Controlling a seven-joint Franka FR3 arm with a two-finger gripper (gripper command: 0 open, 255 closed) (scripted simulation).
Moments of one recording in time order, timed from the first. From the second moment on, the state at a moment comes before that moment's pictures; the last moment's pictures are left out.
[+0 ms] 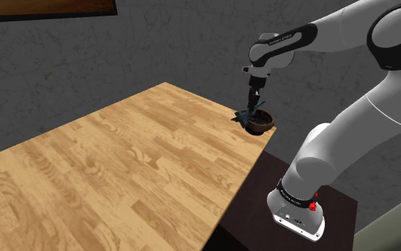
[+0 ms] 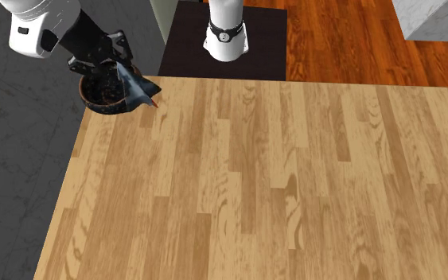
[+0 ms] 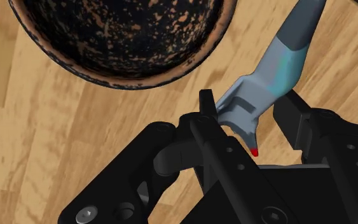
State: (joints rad) arm 0.00 -0.31 -0.61 -2.41 -0.08 2.00 -1.12
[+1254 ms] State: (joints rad) arm -0.04 -0.05 -0.81 -2.32 0.02 2.11 -1.44
